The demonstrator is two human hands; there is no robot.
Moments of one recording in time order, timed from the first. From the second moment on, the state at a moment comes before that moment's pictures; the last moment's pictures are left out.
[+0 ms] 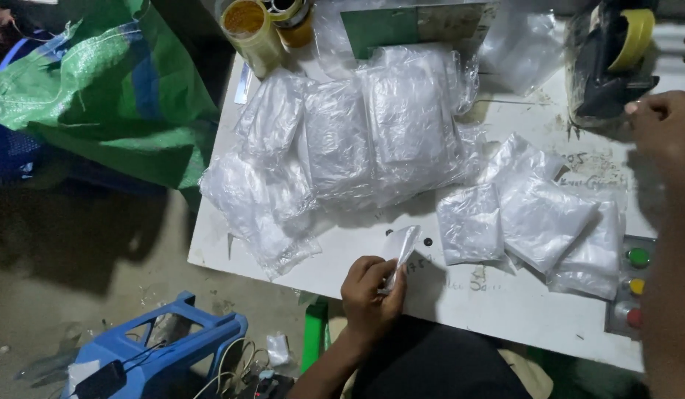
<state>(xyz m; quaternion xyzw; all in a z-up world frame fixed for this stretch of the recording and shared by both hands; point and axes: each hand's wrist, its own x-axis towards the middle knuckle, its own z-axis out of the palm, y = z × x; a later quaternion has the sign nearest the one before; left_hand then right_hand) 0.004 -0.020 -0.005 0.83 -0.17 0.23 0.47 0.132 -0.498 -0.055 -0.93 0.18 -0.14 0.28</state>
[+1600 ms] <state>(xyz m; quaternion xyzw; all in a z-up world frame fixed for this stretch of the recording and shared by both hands) 0.067 -0.044 0.023 0.73 -0.22 -0.04 0.65 0.003 -0.267 -0.013 -0.71 0.05 0.00 0.70</state>
